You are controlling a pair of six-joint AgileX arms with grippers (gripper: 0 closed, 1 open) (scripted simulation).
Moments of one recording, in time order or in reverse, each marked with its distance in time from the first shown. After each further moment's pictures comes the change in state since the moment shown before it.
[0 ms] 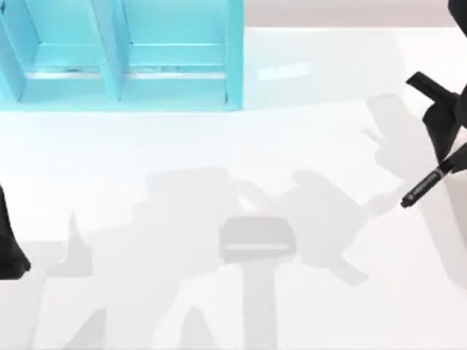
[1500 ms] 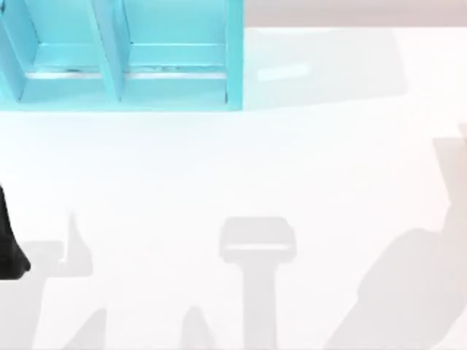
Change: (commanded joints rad) left arm 0.000 0.000 0.000 0.000 0.000 0.000; right arm -0.717 0.102 0.102 -0.006 -0.013 -0.024
